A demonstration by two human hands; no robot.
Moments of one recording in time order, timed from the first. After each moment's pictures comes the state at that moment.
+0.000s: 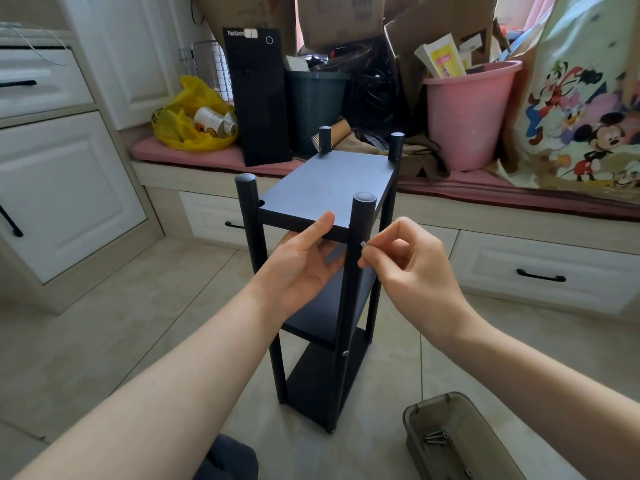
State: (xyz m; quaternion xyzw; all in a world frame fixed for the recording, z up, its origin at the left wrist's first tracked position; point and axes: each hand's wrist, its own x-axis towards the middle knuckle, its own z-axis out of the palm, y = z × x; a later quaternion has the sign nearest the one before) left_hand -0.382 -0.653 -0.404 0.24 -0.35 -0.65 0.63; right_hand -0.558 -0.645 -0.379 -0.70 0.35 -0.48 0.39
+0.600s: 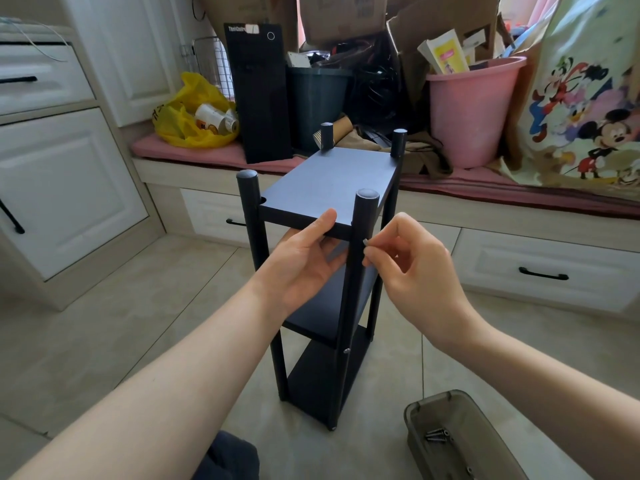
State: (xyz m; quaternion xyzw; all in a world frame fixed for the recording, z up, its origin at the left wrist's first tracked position) left_hand -0.384 -0.650 -0.401 0.26 -0.34 -0.64 0.64; right_hand -0.561 -0.648 -0.385 -0.74 0.33 -0.48 0.33
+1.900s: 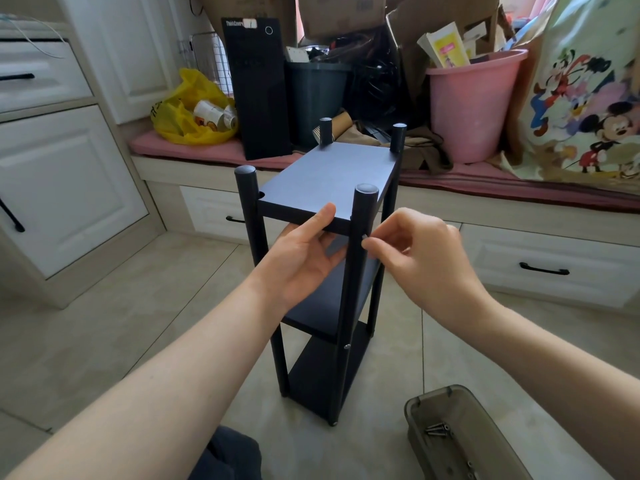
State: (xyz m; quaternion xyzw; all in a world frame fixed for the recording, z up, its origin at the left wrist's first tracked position) left_hand -0.383 -0.651 -0.399 0.26 -0.34 -0.64 0.64; right_hand -0.567 -0.654 -0.367 -0.79 0.40 -0.42 0.21
